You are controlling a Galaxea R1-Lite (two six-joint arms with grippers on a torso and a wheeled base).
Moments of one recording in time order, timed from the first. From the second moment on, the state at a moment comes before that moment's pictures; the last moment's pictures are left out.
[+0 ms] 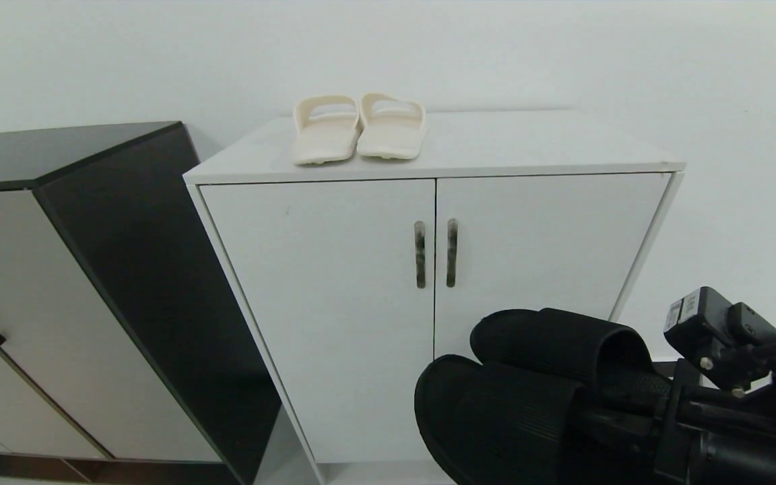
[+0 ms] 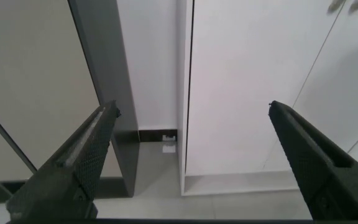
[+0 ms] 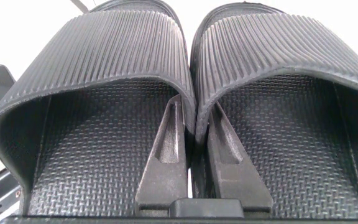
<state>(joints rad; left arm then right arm) 0.00 0.00 0.00 0.00 0.01 -0.01 0.88 1.26 -0.53 -0.42 -0.02 -0.01</state>
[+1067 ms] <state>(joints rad) -0.02 0.23 -0.20 -0.03 -0.15 -0.13 0.88 1.27 -0.51 -0.42 -0.01 -0.02</state>
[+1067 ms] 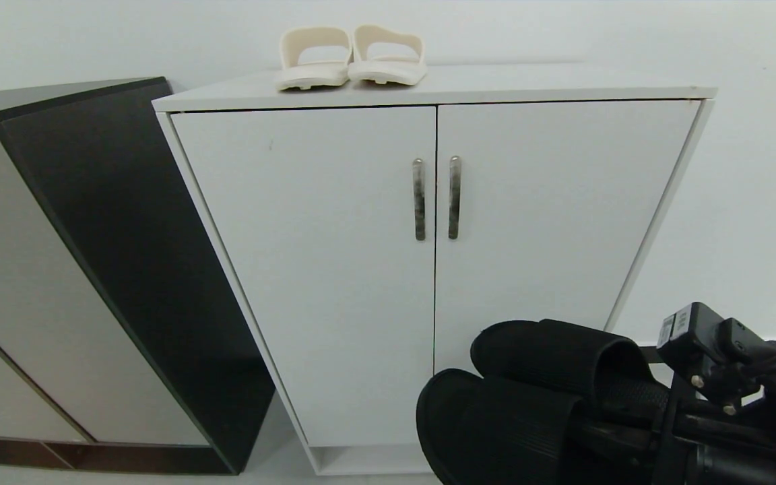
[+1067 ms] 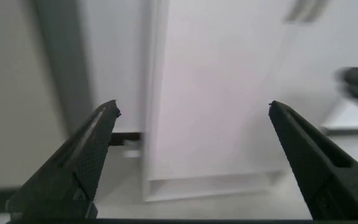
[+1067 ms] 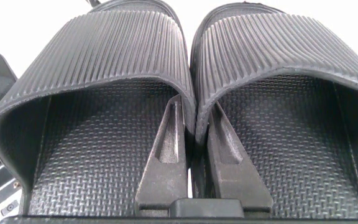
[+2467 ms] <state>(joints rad) -0.73 1.49 -0.89 -0.55 -0.30 -0.08 0.87 1.29 -0.49 -0.42 -0.02 -0.06</state>
